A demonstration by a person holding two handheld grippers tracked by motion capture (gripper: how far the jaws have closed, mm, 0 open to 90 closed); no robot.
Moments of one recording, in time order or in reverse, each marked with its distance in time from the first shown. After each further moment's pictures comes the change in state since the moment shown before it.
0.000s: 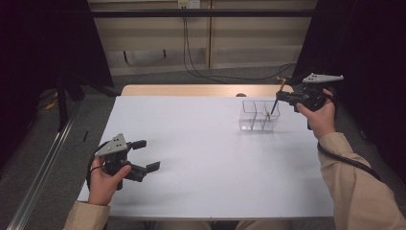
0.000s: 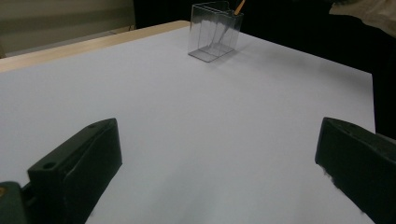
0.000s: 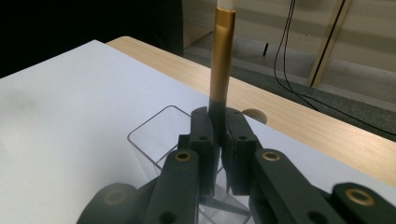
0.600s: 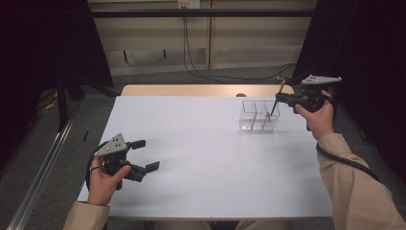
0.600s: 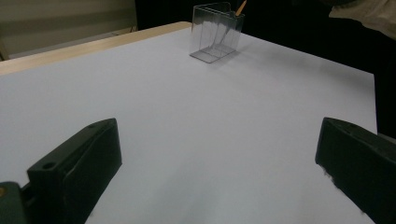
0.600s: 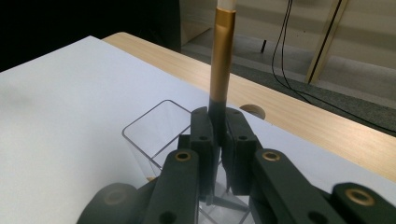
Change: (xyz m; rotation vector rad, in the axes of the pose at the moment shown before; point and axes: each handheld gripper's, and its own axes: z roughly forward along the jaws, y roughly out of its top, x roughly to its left) left arm -0.001 0.001 -0.001 -0.001 0.003 0.005; right arm -0.001 -0.005 0.003 0.013 -0.010 0.001
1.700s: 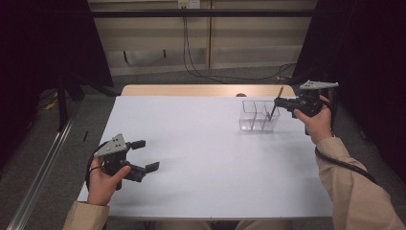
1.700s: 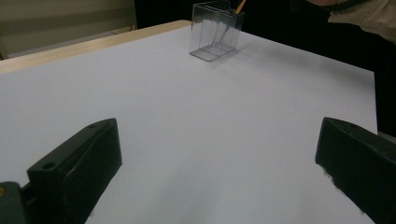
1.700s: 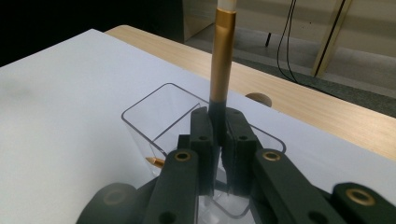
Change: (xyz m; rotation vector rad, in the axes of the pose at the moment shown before) left arm 0.001 -0.001 0.000 0.002 0.002 0.003; right arm -0.001 -0.016 0.005 0.015 0.018 0.016
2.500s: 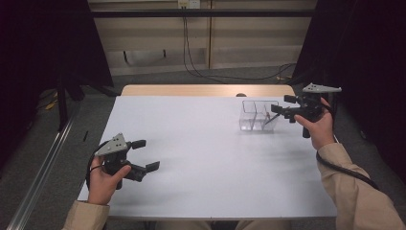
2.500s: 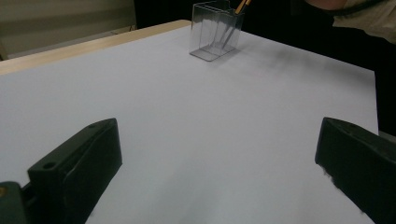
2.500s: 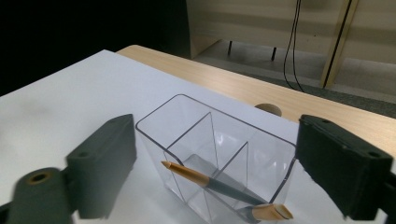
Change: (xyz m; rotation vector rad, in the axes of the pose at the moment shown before) left arm 0.001 0.001 0.001 0.003 -0.001 0.006; right arm 0.004 -0.010 -0.003 -0.089 0.030 0.047
